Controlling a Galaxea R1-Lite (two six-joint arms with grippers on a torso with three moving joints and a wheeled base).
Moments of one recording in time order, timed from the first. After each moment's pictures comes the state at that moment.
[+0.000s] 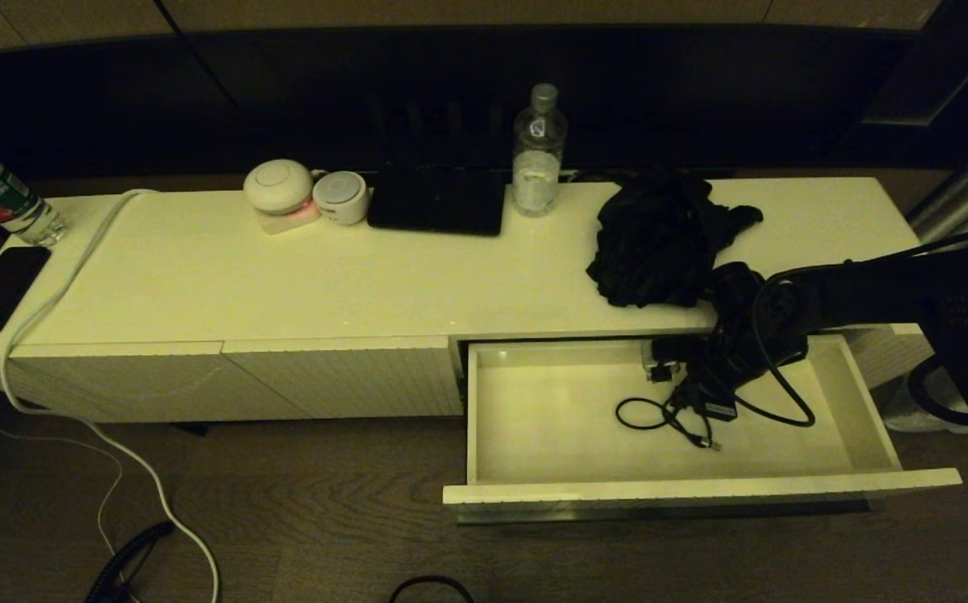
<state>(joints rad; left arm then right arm) 0.00 0.00 0.00 -0.04 0.02 -0.09 0.14 2.34 -1.82 0.55 0.16 -1.22</state>
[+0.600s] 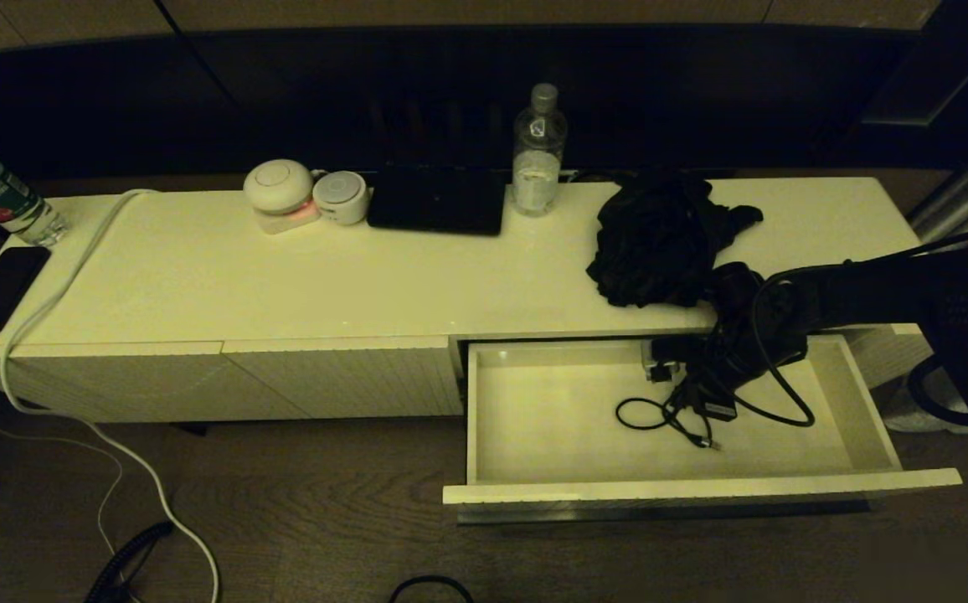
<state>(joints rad) 0.00 0.00 0.00 -0.04 0.02 -0.09 0.14 2.34 -1.82 0.55 0.16 -1.22</state>
